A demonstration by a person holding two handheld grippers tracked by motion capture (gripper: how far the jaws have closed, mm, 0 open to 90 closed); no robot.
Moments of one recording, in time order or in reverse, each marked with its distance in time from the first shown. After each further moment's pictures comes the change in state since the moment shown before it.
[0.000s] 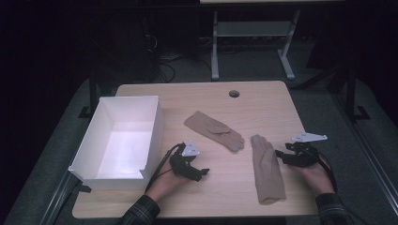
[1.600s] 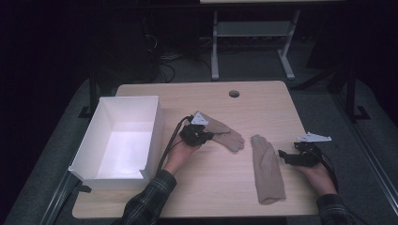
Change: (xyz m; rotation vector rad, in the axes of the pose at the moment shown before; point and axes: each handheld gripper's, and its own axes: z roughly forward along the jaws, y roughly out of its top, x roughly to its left) left arm 0.054 0.074 0.025 -0.059 0.003 -0.075; right arm -0.021 -0.015 0.013 -0.011 -0.045 0.067
